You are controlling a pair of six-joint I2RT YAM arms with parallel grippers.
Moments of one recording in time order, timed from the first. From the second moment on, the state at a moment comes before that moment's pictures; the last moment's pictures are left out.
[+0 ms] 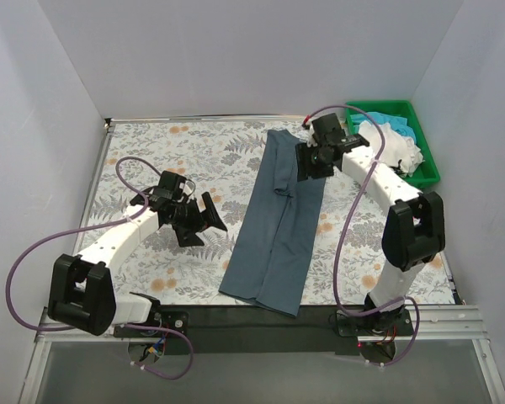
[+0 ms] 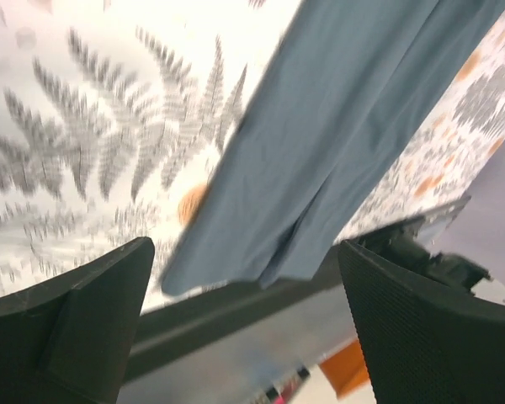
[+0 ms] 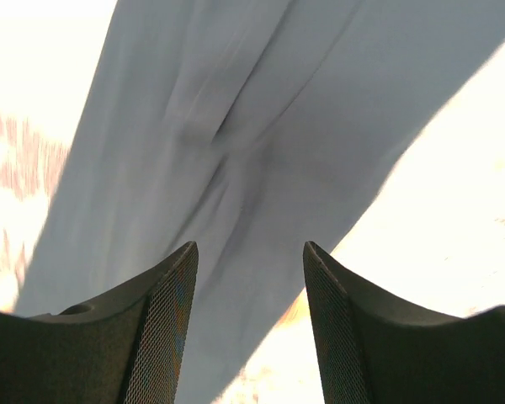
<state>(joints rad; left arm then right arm) -0.32 1.30 0.85 -0.72 0.44 -0.73 0.42 1.74 1.46 -0.74 -0.10 0.16</state>
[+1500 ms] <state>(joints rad) -0.32 1.28 0.80 -0.40 0.23 -0.62 0.24 2.57 2.15 -0.24 -0.67 0.42</state>
